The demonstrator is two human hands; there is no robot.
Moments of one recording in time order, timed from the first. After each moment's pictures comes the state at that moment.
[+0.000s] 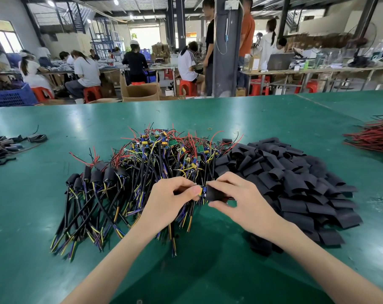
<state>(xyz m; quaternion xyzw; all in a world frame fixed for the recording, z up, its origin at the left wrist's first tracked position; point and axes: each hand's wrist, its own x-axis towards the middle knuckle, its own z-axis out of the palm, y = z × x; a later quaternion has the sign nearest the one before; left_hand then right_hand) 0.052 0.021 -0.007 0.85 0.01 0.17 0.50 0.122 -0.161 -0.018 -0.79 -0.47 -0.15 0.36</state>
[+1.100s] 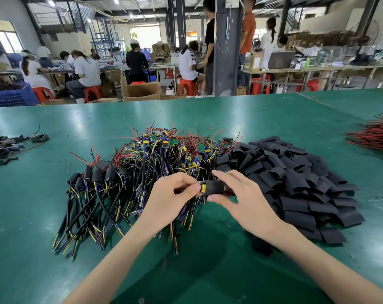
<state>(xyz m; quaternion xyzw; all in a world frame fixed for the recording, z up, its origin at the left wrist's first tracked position) 0.050 0.020 -0.003 0.84 -0.02 0.18 0.52 0.119 -0.156 -0.019 -0.82 -0.40 -0.16 0.38</state>
